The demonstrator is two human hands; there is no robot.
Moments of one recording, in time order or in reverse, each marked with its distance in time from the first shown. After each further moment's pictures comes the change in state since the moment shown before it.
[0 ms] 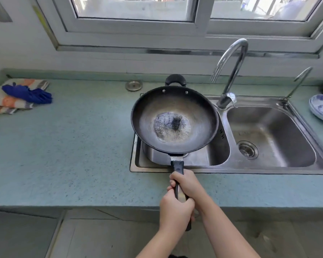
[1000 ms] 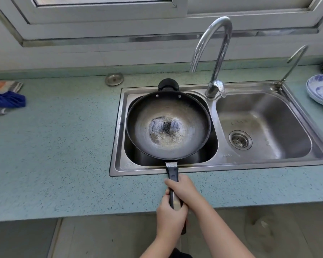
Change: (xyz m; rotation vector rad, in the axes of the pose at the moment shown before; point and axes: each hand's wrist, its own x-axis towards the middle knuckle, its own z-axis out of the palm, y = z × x) left_hand 0.024 -0.027 0.058 0.005 0.069 -0.029; right_hand 0.019 0.024 -0.054 -0.328 0.124 0.075
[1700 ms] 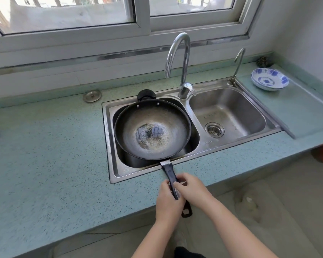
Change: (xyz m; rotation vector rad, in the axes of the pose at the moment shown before) left_hand 0.004 -0.005 -0.041 0.328 -0.244 0.204; right_hand -0.068 0.004 0.008 -0.304 0.255 -0.067
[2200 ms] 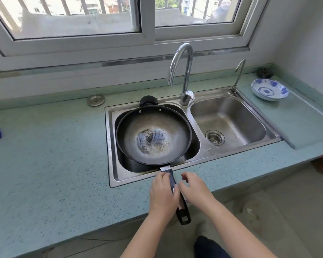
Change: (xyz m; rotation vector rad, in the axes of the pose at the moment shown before) left_hand 0.025 0.007 -0.012 0.416 0.147 0.381; right_hand 0.017 0.008 -0.010 -0.163 0.110 -0.097
